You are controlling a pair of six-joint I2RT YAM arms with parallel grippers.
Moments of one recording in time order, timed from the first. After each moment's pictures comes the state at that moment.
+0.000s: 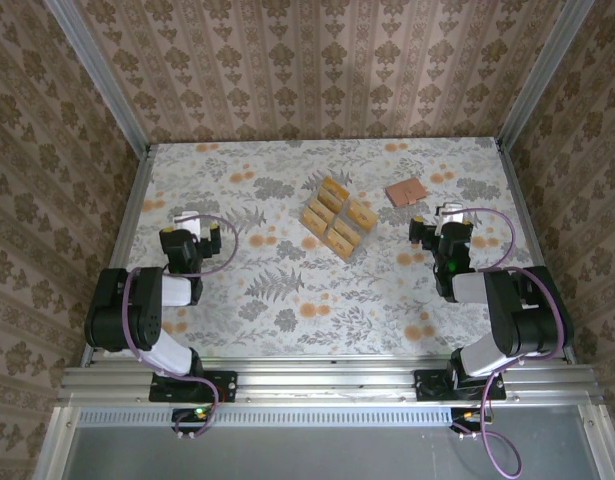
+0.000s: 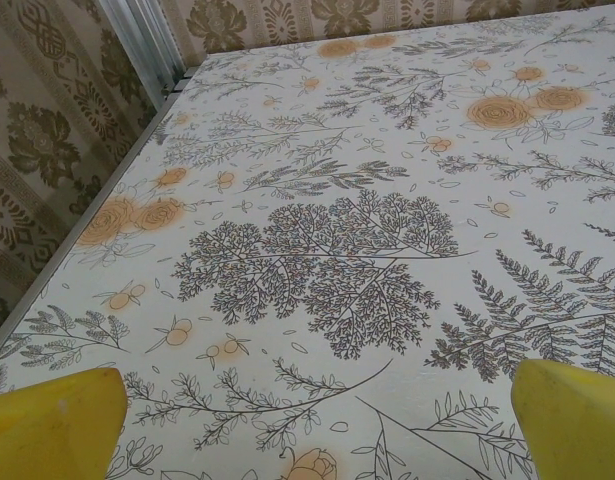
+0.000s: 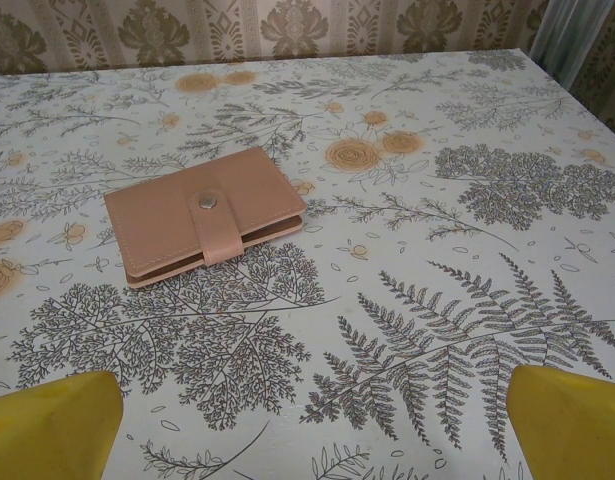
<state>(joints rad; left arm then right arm) -0.04 1.56 0.37 0.84 -0.17 0.10 0.04 1.52 0.40 0.76 0.21 0.06</state>
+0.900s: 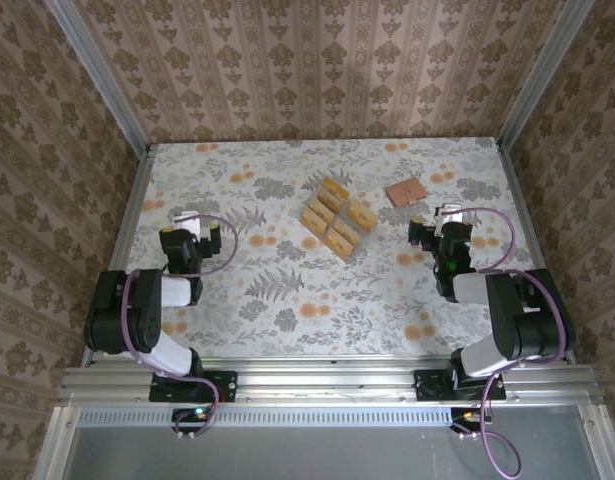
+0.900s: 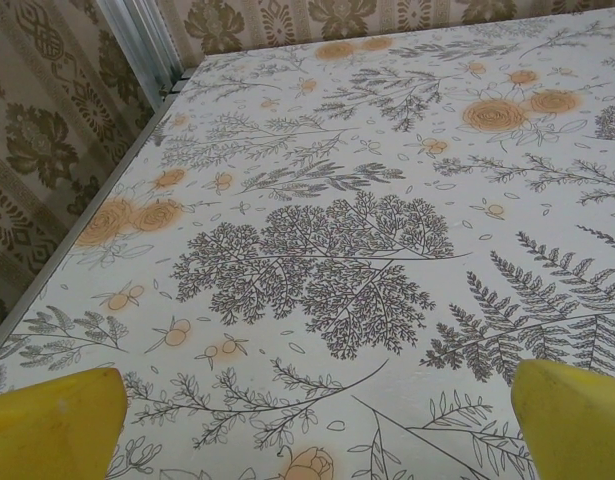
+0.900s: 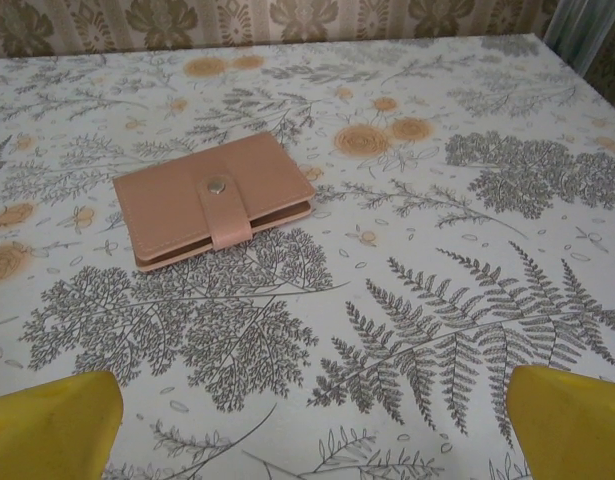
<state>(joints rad) -0.04 1.53 0.37 0.82 -0.16 0.09 0.04 1.48 0.41 0.68 0.19 0.06</state>
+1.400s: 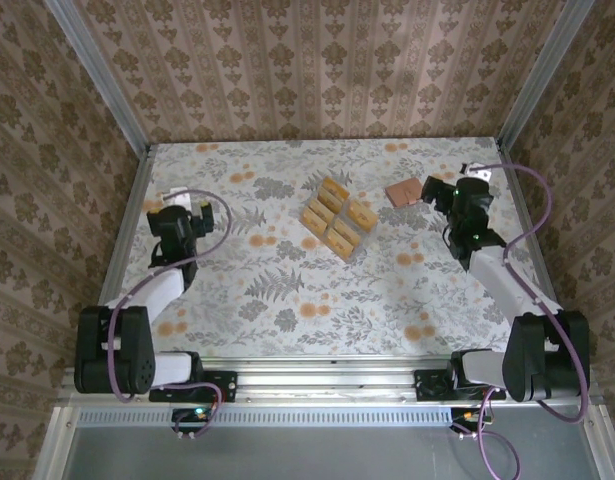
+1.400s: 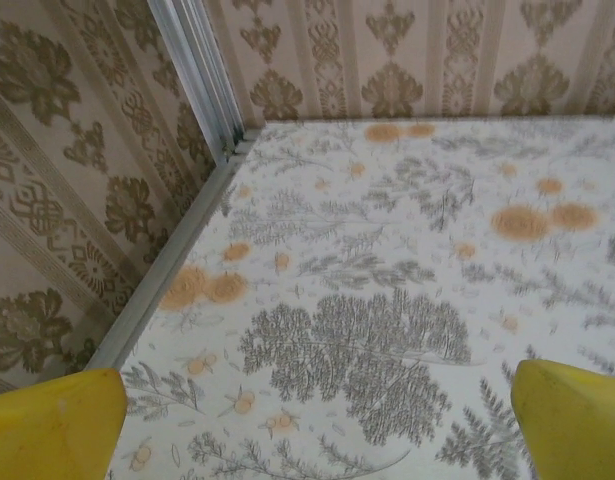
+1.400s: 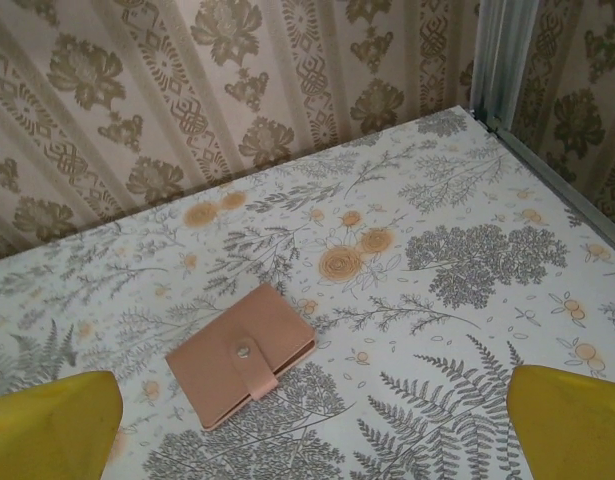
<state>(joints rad) -0.08 1.29 0.61 0.35 -0.30 0.03 0.02 1.27 0.82 0.06 0.26 0.31</state>
